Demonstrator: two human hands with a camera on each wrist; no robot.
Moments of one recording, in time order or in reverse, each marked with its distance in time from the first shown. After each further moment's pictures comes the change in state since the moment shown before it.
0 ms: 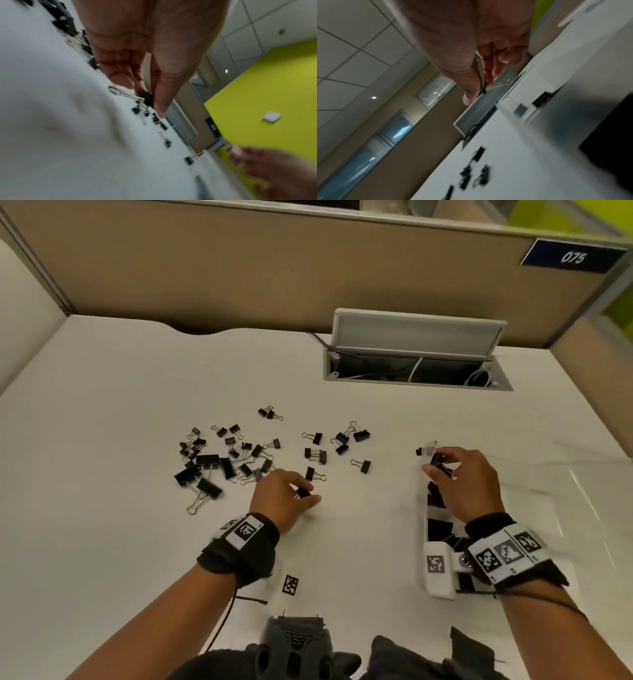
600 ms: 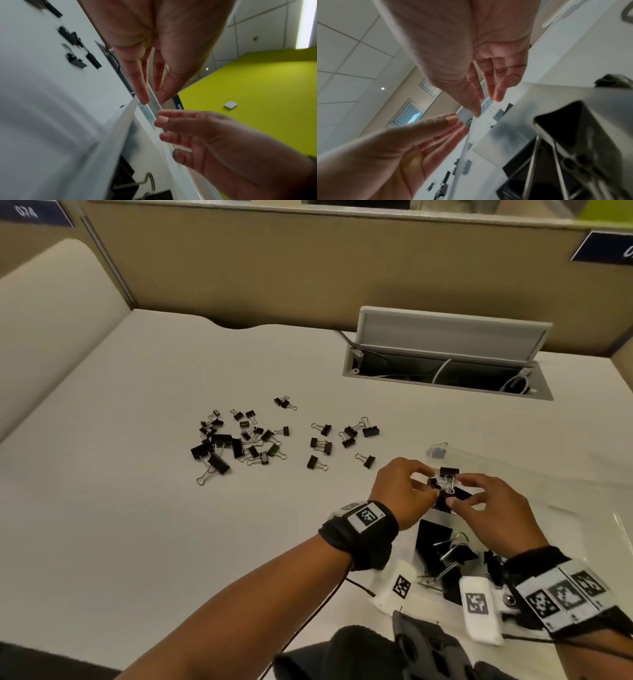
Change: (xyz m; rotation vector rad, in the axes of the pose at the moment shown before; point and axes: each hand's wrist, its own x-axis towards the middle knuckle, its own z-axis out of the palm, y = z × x) left_hand -0.015 0.139 0.126 -0.314 -0.068 0.105; right_hand -0.002 0.062 -0.033 -0.011 -0.267 -0.106
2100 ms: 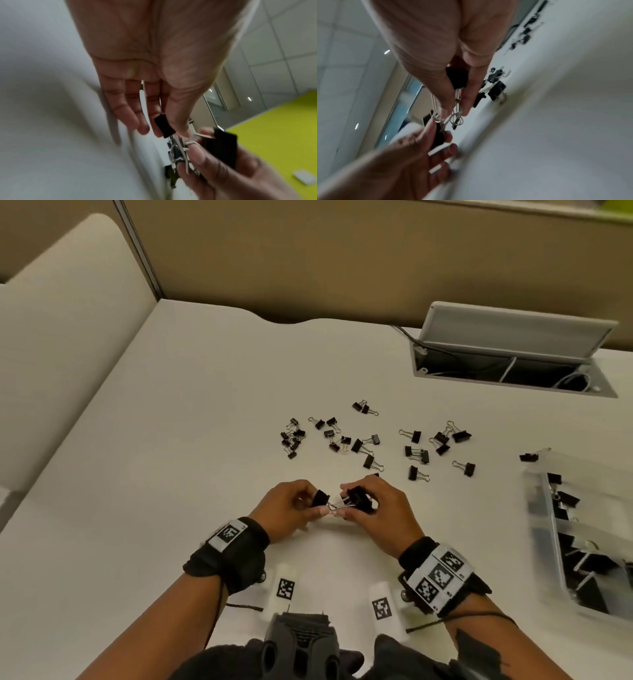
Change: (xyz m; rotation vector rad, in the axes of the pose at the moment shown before) left_hand -0.046 -0.182 -0.324 0.035 -0.167 -0.137; right_hand -0.017 -0.228 0.243 0.347 -0.145 -0.267
